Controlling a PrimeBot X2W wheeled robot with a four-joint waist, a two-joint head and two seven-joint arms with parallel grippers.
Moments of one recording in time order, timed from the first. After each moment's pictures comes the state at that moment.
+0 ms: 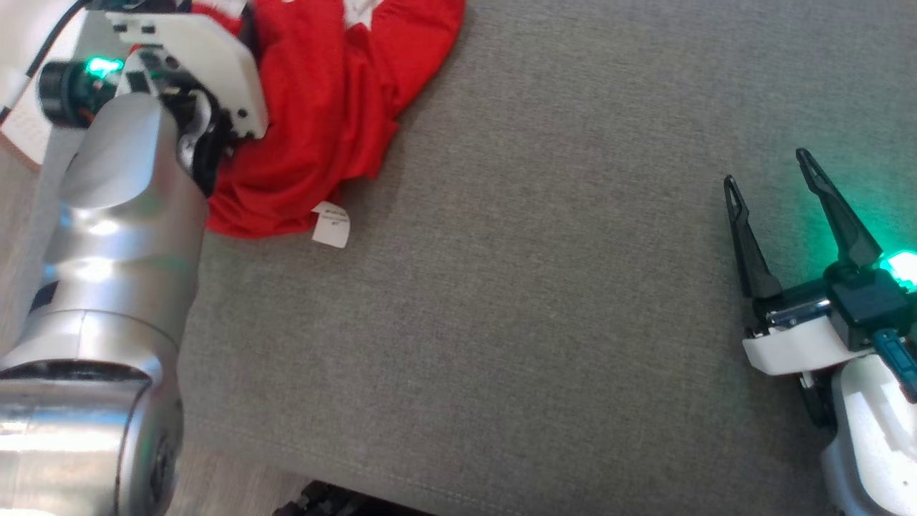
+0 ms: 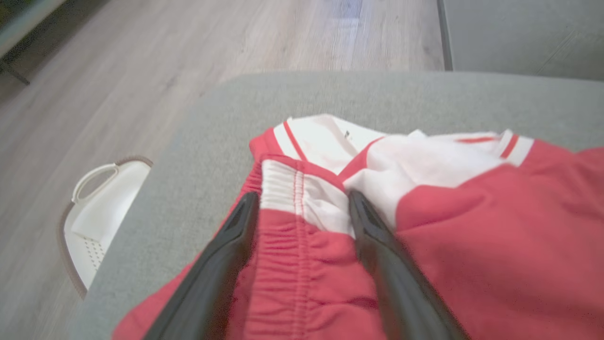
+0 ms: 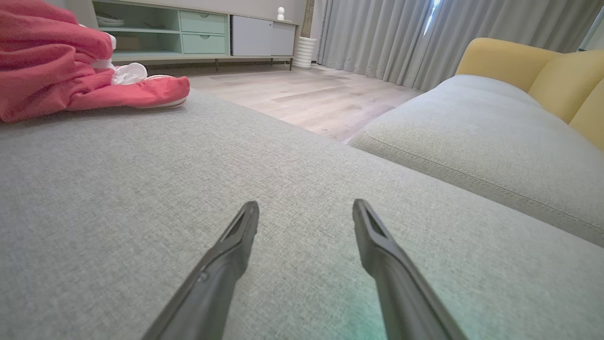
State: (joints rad) left arm -1.17 0.09 -0.12 1.16 -0.17 -0.12 0.19; right arm -0.20 -0.21 0.05 0.10 -0.17 0.13 -0.26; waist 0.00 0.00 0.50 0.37
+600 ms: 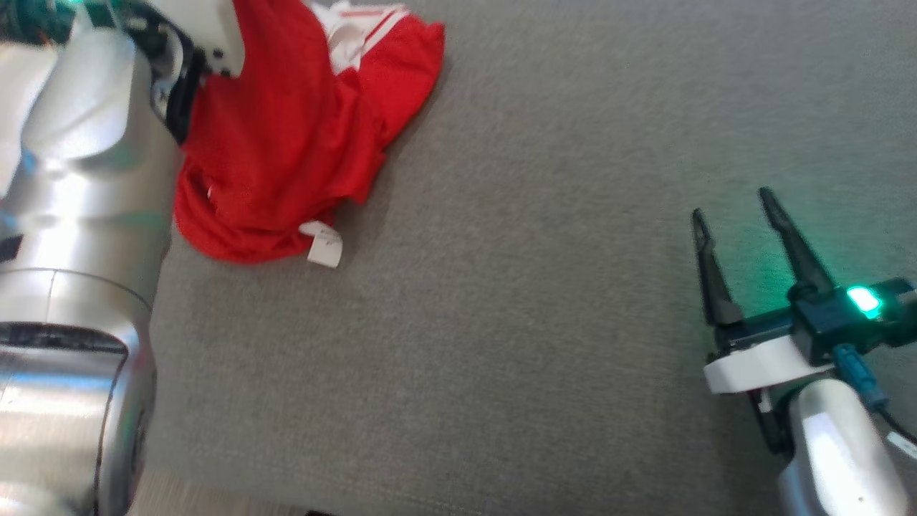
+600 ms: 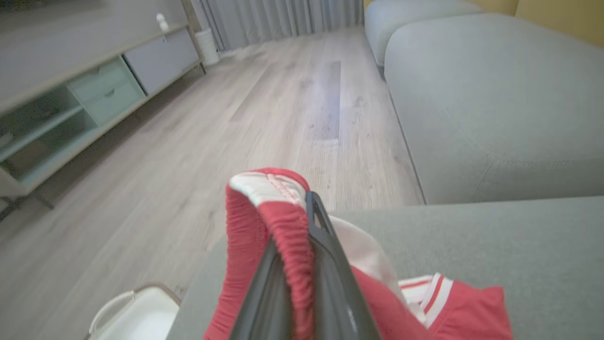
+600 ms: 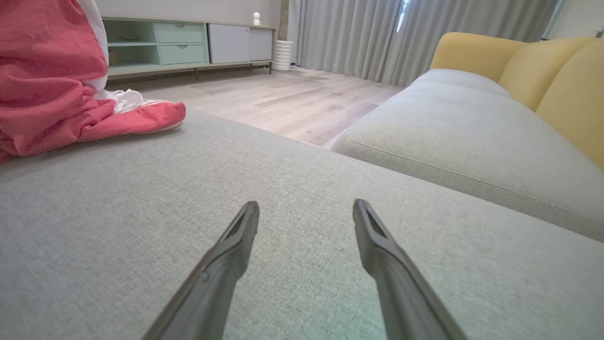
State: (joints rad) left arm -1.28 0.13 -0.21 1.18 -0.16 -0.13 0.01; right arm -0.17 -0.12 0.04 0.17 -0.16 0.13 -0.26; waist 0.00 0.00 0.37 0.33
